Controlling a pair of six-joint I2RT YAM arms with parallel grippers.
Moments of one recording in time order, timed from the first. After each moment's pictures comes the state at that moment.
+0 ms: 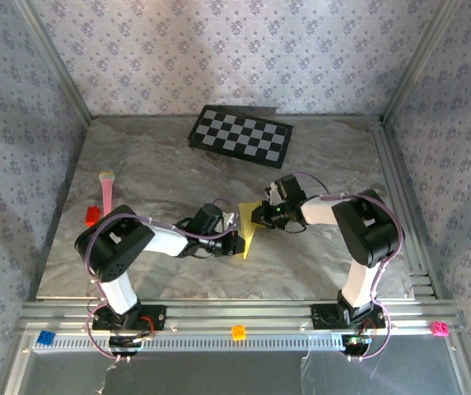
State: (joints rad) left arm -0.81 1.74 0.61 0.35 0.55 -0.85; right arm 0.47 1.80 0.81 0.02 -0.58 0.69
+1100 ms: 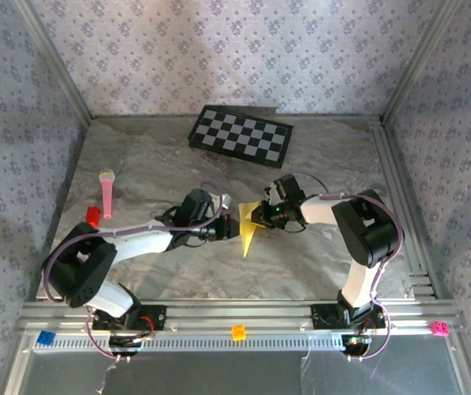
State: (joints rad) left arm -0.75 1.50 0.68 0.15 0.50 -0.81; right arm 0.48 1.80 0.83 -0.01 -0.56 0.69
